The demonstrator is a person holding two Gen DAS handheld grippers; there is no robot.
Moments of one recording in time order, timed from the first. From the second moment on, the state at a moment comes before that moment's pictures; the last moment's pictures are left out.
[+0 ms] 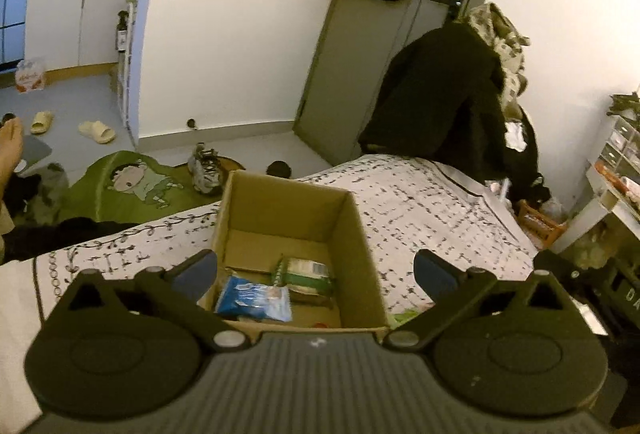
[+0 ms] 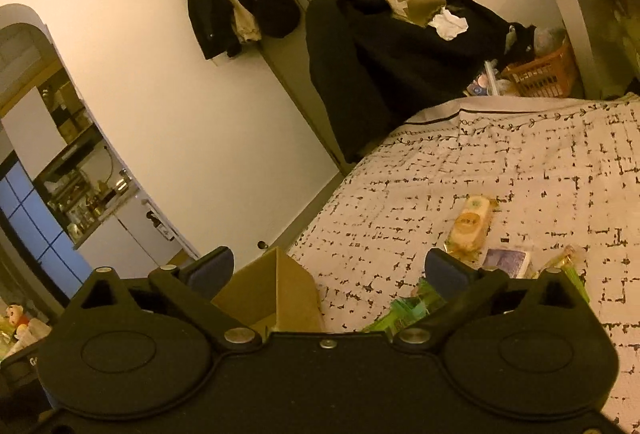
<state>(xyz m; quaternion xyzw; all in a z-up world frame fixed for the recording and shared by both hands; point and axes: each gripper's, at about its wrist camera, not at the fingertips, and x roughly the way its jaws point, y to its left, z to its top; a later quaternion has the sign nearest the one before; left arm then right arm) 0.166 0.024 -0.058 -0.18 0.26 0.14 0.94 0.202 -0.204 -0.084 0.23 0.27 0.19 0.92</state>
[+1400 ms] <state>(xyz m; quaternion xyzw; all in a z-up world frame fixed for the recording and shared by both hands) 0.191 -0.071 -0.088 -0.18 0.28 0.03 0.94 0.212 -0.300 -0.144 0.35 0.38 0.01 0.86</state>
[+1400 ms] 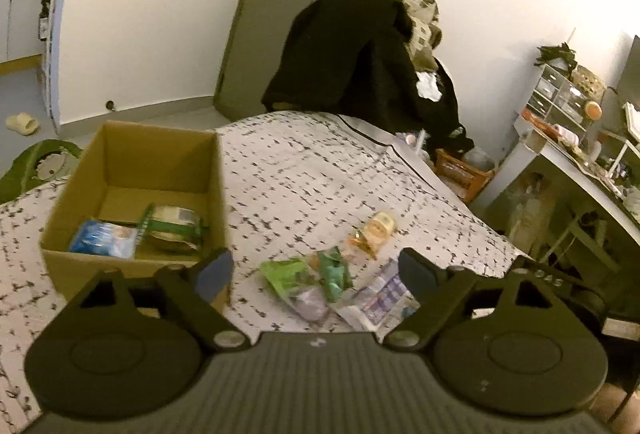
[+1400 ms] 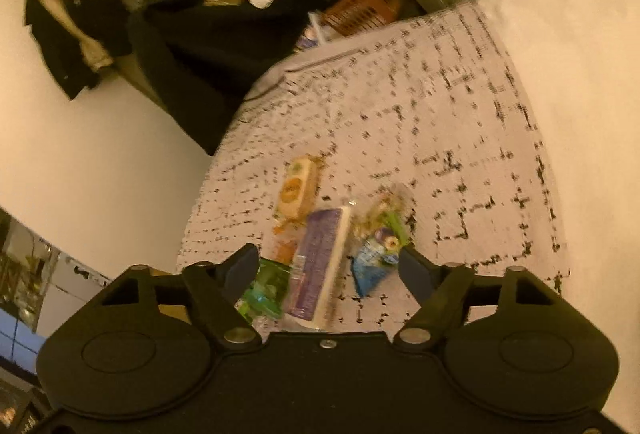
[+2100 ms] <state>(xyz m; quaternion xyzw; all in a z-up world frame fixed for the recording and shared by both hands) 0.255 -0.118 -0.143 -0.15 0.32 -0.10 0.93 0.246 -0.314 -0.196 0.41 0.43 -0.04 0.80</state>
